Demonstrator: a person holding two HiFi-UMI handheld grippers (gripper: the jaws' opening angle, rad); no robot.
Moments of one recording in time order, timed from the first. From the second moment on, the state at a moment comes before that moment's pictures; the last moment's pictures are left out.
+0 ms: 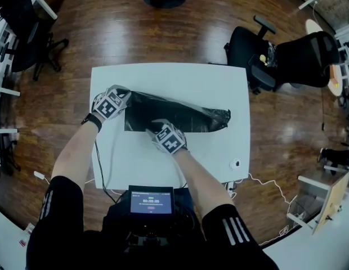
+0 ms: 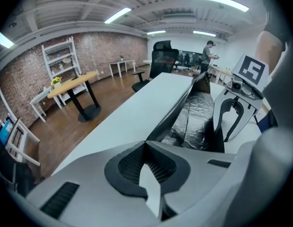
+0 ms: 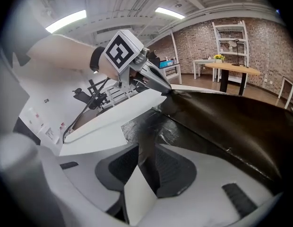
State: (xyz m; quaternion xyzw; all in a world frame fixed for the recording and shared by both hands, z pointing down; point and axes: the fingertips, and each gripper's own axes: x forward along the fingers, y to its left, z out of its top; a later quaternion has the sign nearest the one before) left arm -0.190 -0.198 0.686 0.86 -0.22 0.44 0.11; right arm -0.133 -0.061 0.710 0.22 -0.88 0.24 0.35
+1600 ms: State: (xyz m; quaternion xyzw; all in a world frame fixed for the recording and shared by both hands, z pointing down) left arm -0.135 -0.094 0.729 0.83 -0.13 0.54 0.01; right arm -0.116 -0.079 0.695 0.23 -0.89 0.24 0.32
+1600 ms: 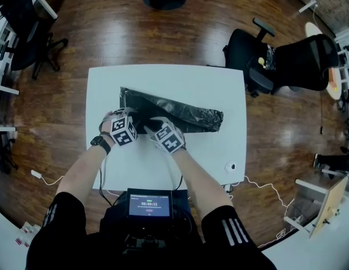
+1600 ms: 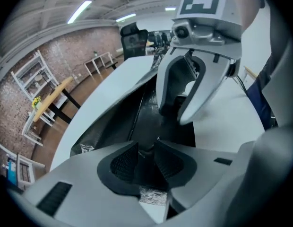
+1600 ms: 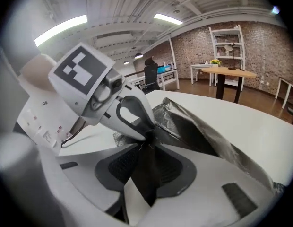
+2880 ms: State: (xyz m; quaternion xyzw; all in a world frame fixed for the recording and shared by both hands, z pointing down) left arm -0.141 -0.084 0.732 0.81 -0.12 0.57 -0.01; right arm 0.013 -0.191 0.720 0.30 -0.81 0.15 0.48
